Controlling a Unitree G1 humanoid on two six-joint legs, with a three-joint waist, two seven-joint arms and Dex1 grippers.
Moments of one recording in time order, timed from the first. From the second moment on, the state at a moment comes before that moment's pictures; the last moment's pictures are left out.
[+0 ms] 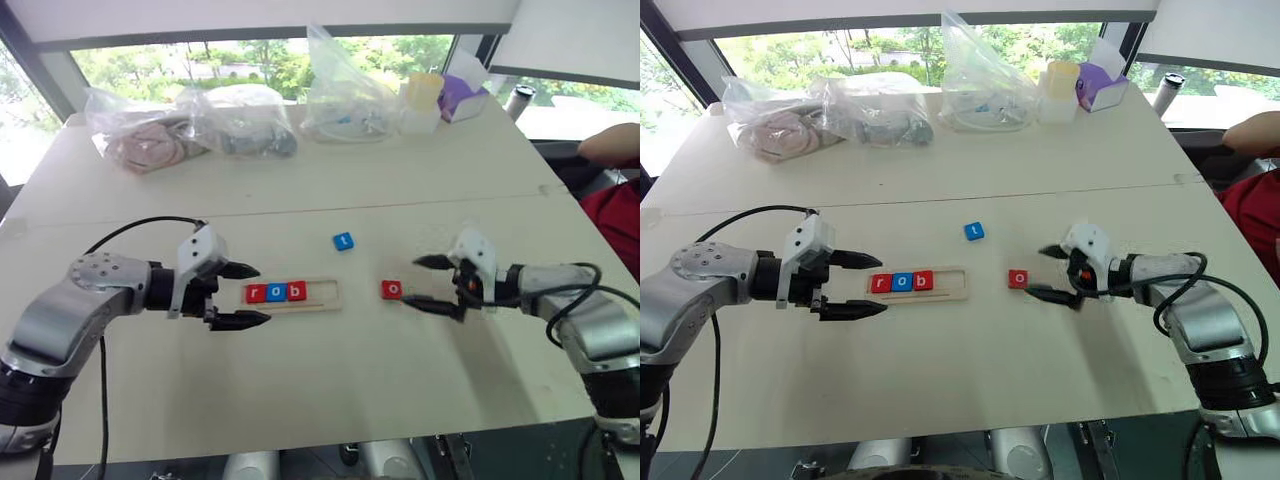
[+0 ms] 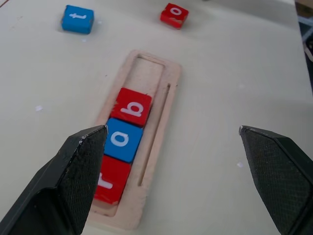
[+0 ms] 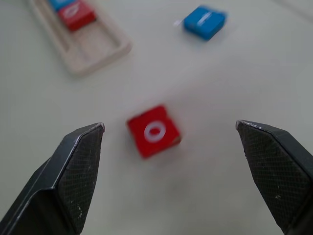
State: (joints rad) left arm -0.30 0.92 -0.02 -0.37 -0.57 0.72 -1.11; right arm -0.29 -0.81 0.05 -0.02 0.33 0.40 1.13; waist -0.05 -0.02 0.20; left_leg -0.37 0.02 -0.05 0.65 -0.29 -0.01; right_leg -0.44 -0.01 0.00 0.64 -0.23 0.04
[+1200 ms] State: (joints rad) left arm -0.08 1.05 0.20 -0.31 -0.55 0.72 -1.08; right arm -0.68 -0.45 0.35 0.13 0.13 0.33 1.13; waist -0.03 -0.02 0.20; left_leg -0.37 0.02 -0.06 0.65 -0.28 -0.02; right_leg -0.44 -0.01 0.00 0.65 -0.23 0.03
